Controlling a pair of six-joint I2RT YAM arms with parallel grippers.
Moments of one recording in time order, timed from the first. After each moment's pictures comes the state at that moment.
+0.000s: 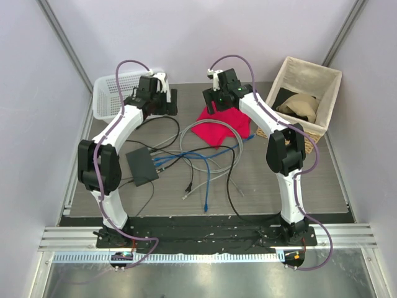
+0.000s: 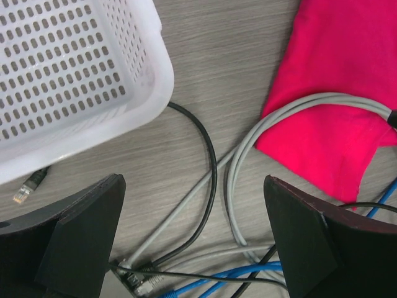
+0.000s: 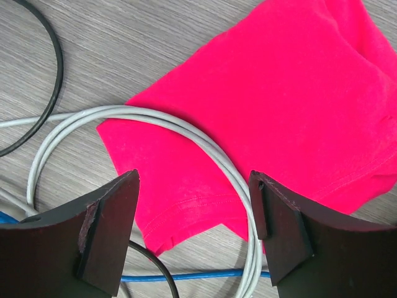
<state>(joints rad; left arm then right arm) -0.27 1.86 1.61 -0.43 0.05 -0.15 0.44 2.19 2.03 -0.63 -0.05 0.00</state>
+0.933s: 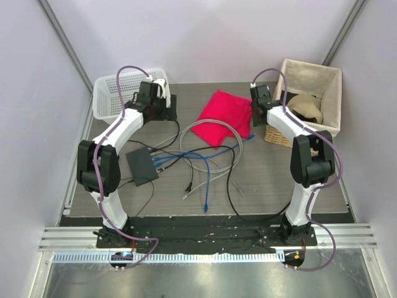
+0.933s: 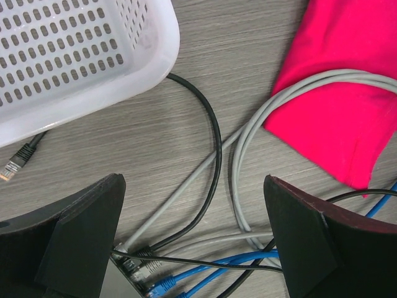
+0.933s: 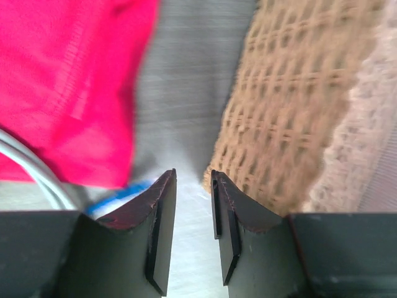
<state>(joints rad) -0.27 1.83 1.51 -0.43 0.05 -0.17 0.24 1.93 1.51 -0.52 0.36 0.07</state>
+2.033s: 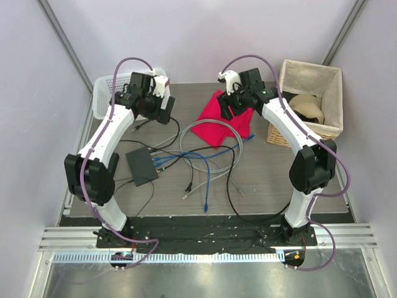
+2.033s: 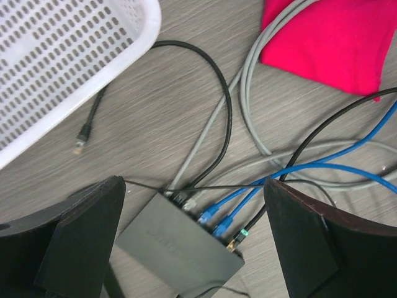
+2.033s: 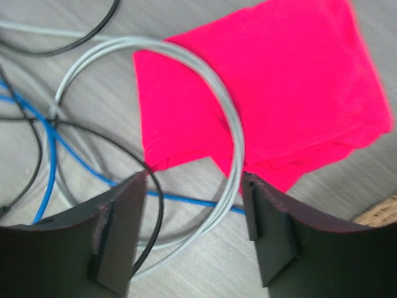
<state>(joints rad) -0.27 1.71 1.64 -0.76 0.11 0.13 0.38 1.83 1.74 -0.67 -0.24 -0.25</state>
